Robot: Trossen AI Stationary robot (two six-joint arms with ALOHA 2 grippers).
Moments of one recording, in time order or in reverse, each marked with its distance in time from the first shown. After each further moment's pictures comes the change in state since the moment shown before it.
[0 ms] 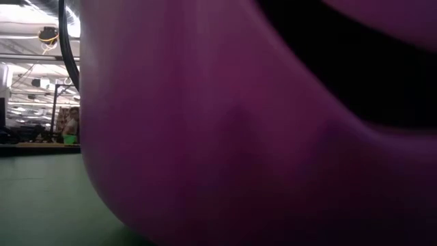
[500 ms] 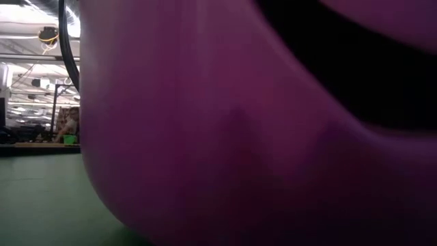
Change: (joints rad) left arm 0.185 -0.560 -0.624 0.381 -0.025 0.041; right arm -0.001 -0.587 -0.293 -0.005 0.098 -0.222
